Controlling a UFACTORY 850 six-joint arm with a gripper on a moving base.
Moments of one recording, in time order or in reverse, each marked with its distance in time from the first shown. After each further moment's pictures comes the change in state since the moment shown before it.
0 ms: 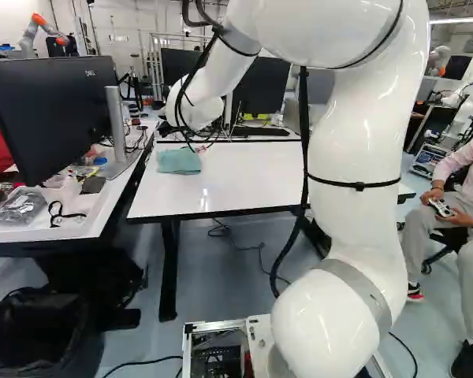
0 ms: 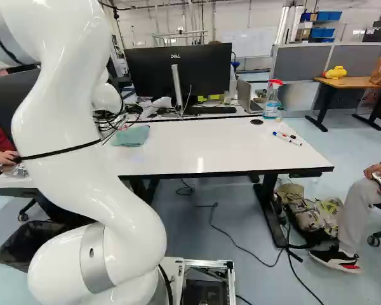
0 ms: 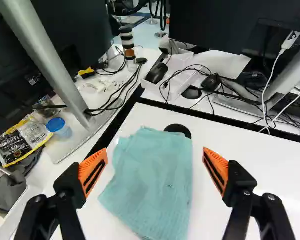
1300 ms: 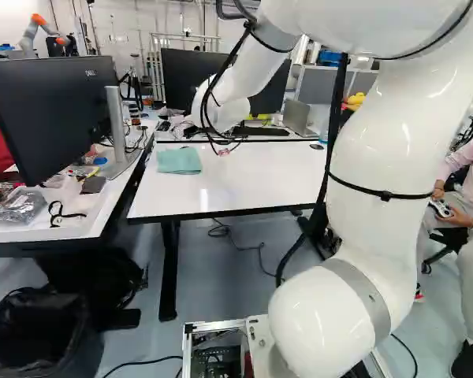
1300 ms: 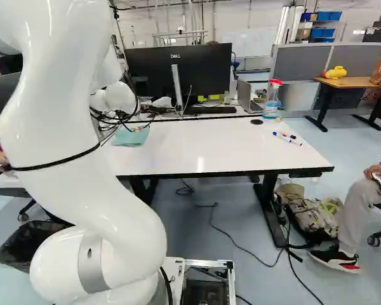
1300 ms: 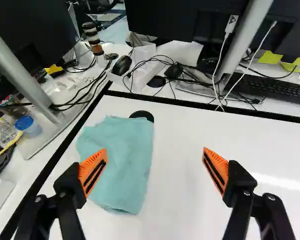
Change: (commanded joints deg) arm -8.0 7.7 9.0 0.0 0.0 0.0
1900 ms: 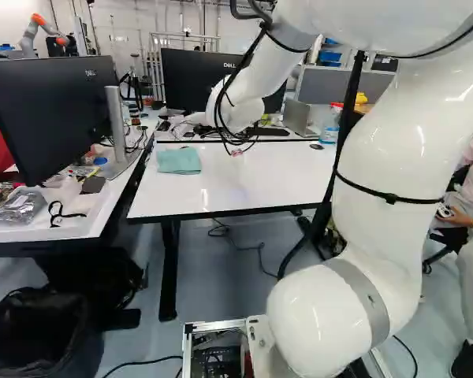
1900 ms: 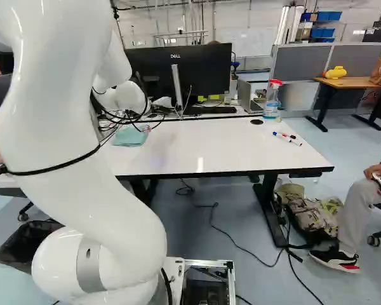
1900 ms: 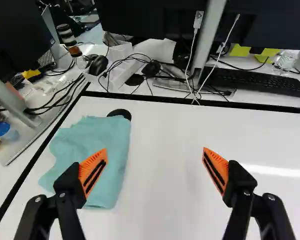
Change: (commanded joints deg) arm -4.9 2.1 2.3 0.0 0.0 0.0
